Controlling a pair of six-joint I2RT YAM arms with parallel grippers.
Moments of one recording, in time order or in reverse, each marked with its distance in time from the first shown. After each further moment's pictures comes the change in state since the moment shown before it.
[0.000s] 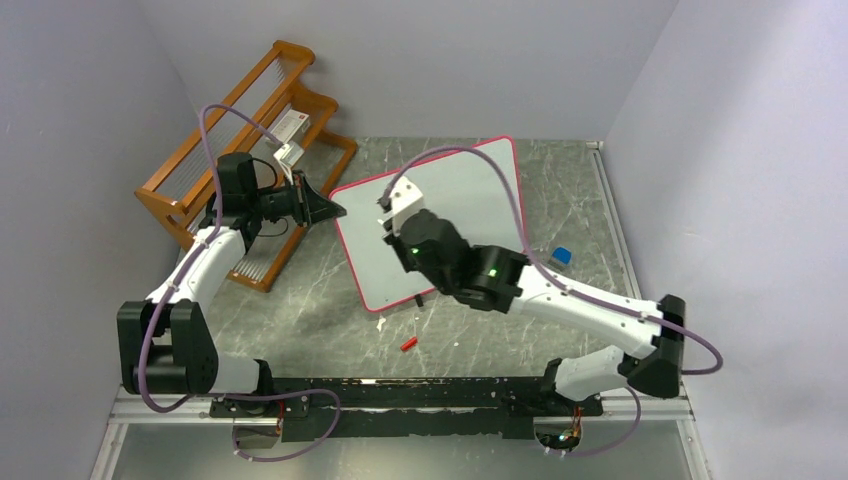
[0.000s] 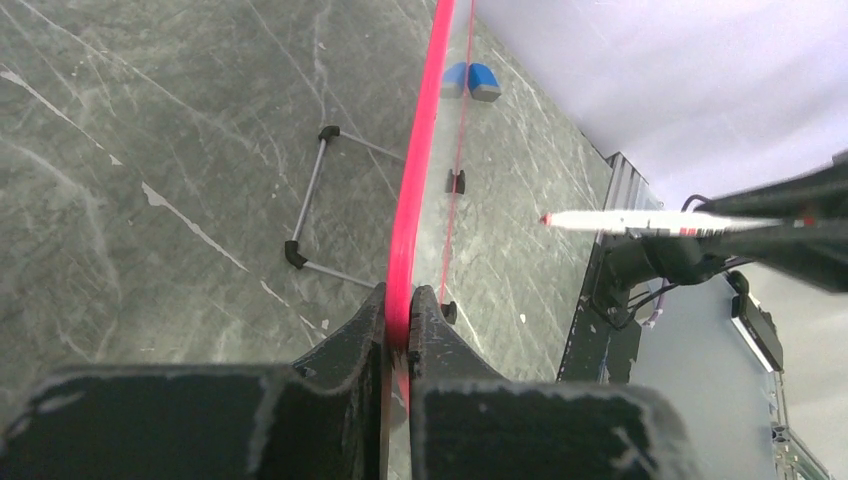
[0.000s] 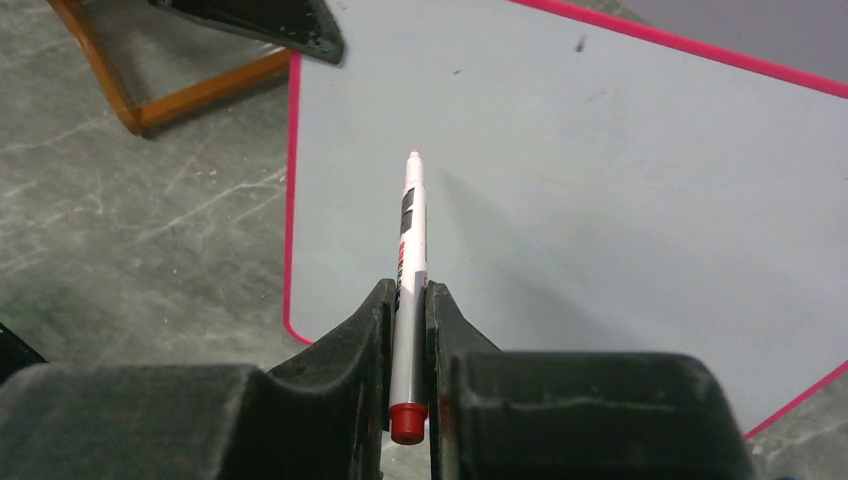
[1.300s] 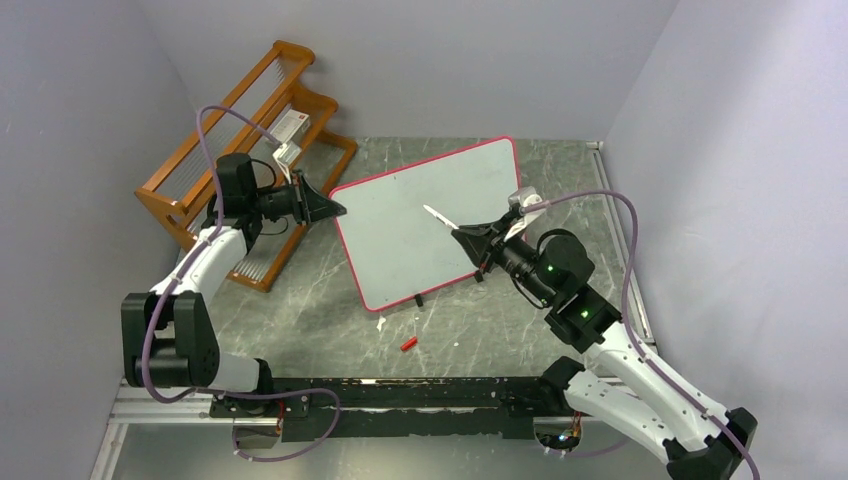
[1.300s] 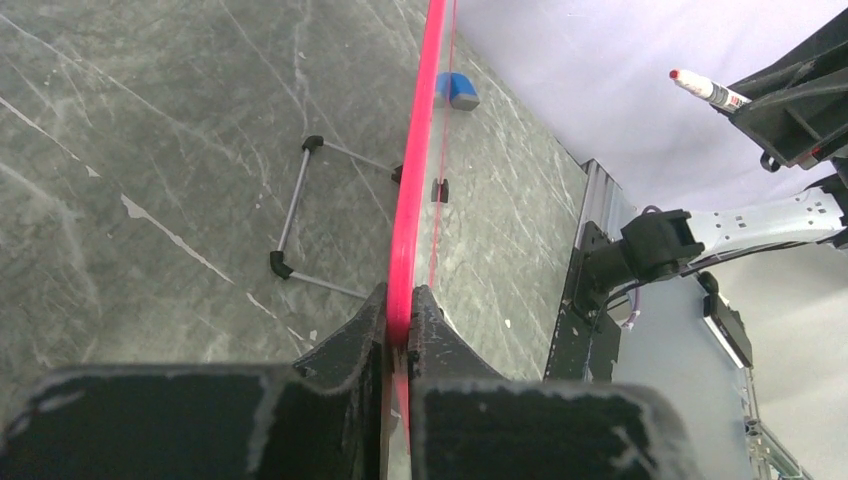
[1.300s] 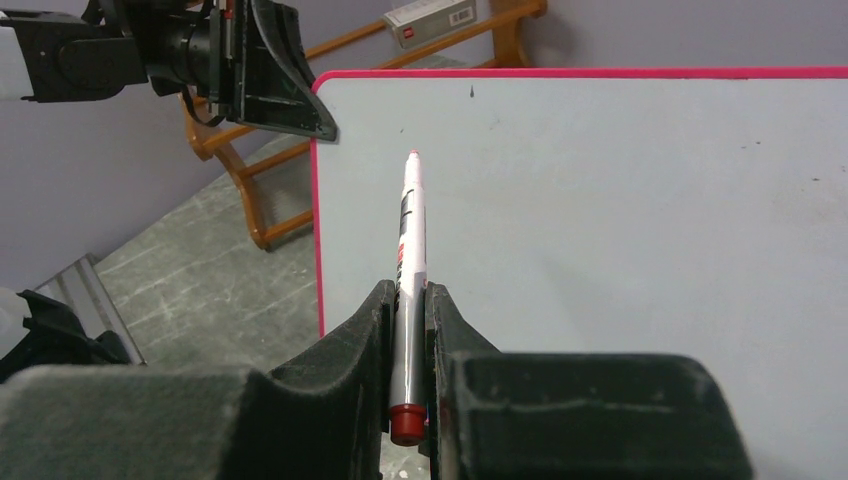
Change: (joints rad) left arm 0.013 0.040 -0.017 0.122 0.058 -0.089; right arm -0.457 -0.589 -0.589 0.453 -0.577 0.098
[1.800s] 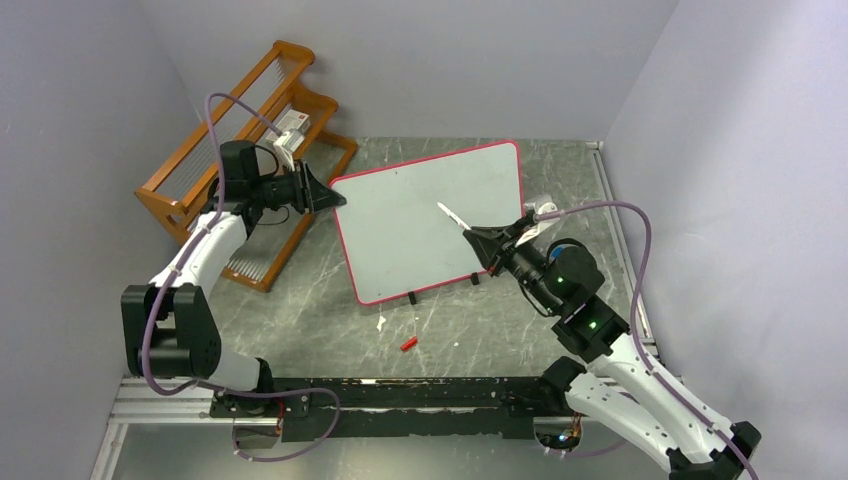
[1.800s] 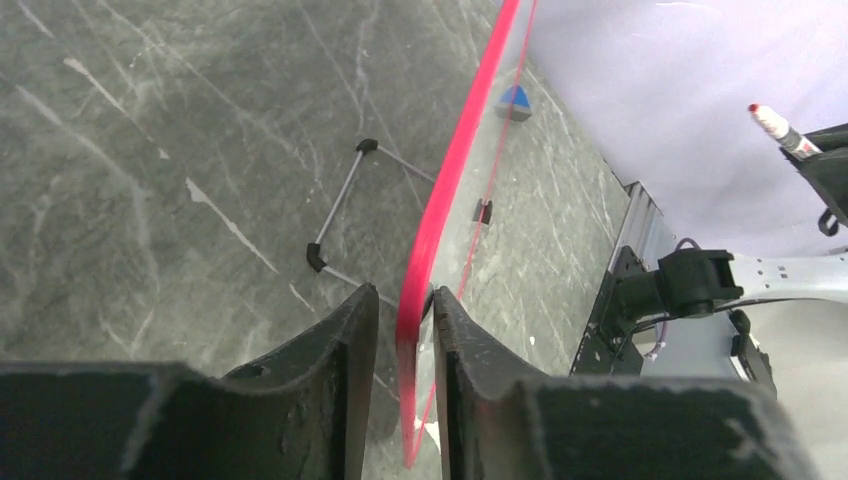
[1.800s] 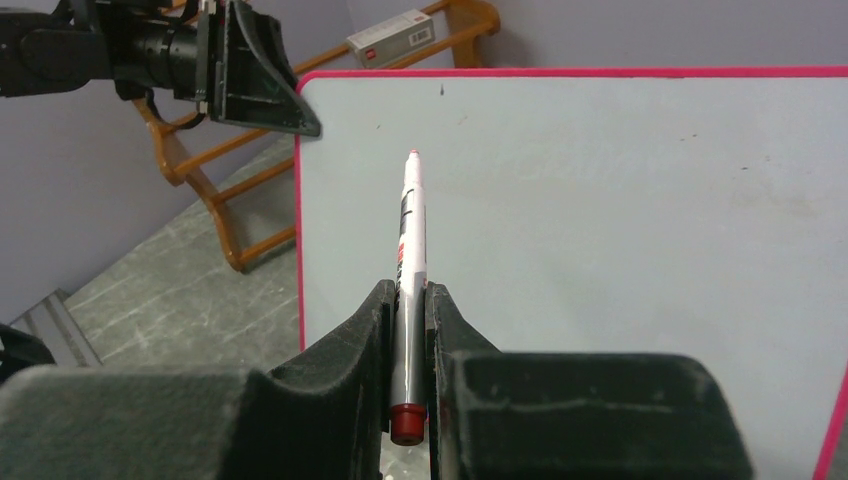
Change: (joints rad) left arm -0.009 0.029 0.127 -0.197 -0.156 0.053; right arm 0.000 -0.087 -0.040 -0.011 0.093 0.006
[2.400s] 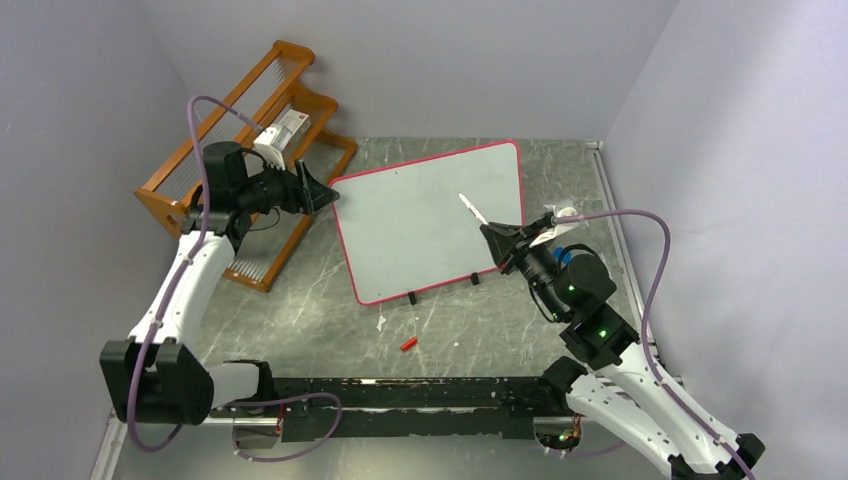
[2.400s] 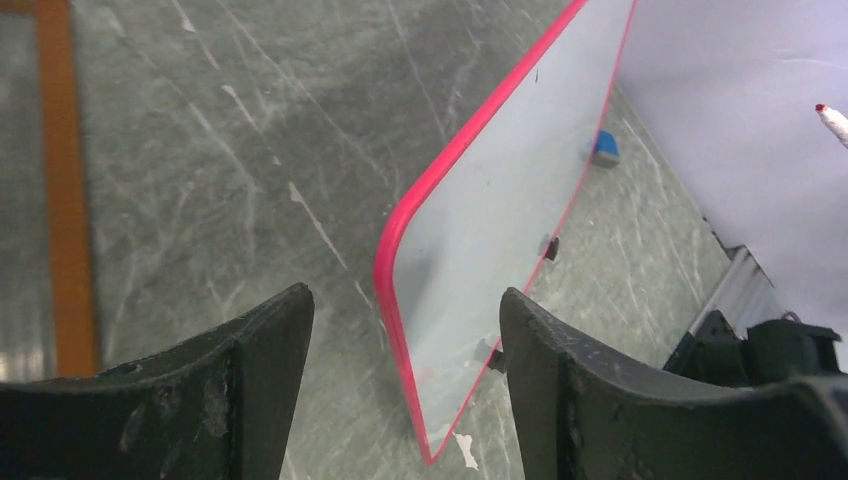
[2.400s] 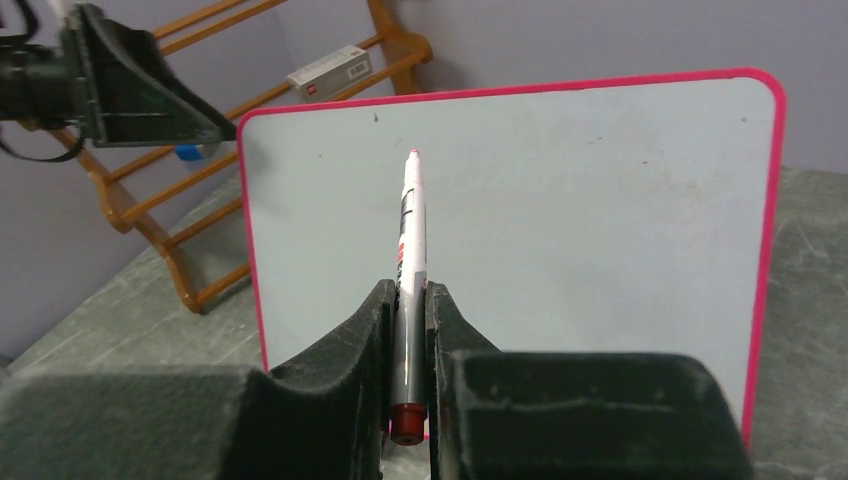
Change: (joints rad) left arm -0.032 -0.231 0.019 -0.163 -0.322 0.027; right arm 0.000 -0.060 0.000 -0.039 0.144 0.000
